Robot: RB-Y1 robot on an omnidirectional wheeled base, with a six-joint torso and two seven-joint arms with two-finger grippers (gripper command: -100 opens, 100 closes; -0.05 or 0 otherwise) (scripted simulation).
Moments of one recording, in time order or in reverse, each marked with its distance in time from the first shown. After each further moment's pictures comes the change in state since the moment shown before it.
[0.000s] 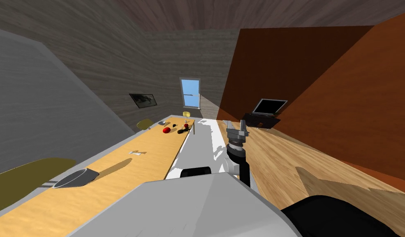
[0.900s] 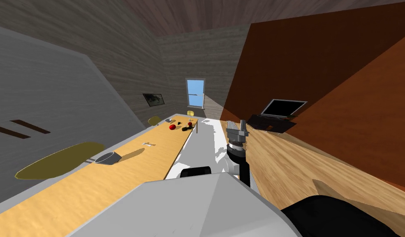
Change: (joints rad) left arm -0.195 0.136 -0.189 0.057 -0.015 0.004 0.144; right arm 0.000 0.000 0.000 0.000 0.000 0.000 0.000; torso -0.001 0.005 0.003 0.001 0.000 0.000
